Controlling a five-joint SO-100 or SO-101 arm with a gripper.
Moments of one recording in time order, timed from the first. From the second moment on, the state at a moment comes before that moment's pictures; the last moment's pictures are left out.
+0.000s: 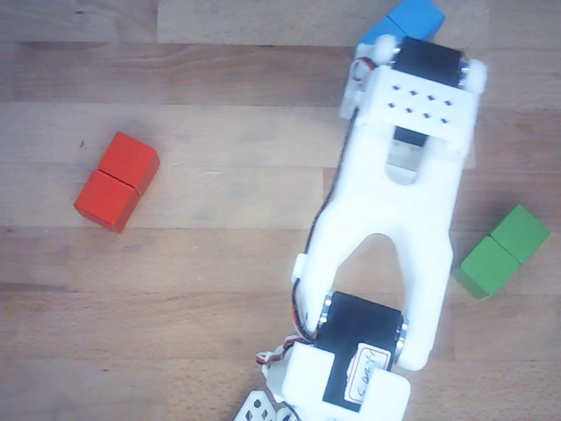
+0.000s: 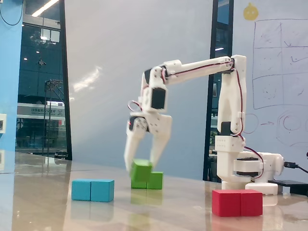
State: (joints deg) arm 16.7 92.9 105.8 72.7 -1.2
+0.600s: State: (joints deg) arm 39.0 92.9 95.2 83.8 -1.2
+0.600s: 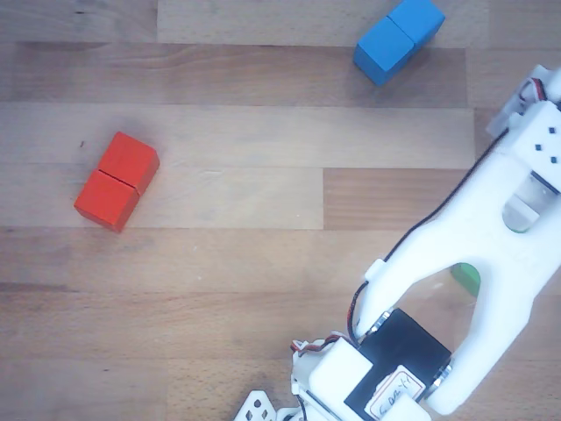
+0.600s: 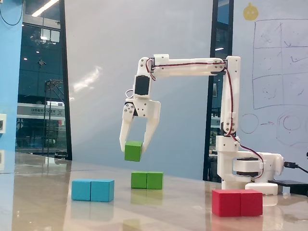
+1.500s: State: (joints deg) arm 45.5 83.6 95.2 87.3 -1.2
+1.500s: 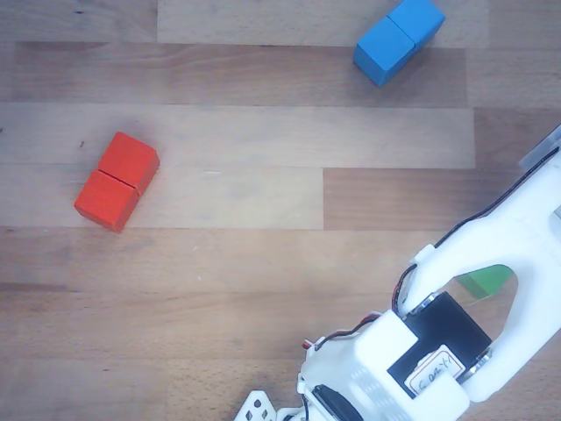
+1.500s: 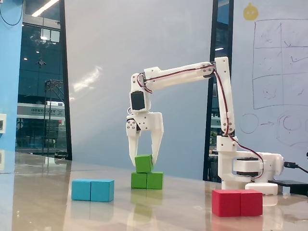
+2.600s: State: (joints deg) arm 16.9 83.5 94.0 93.2 -1.6
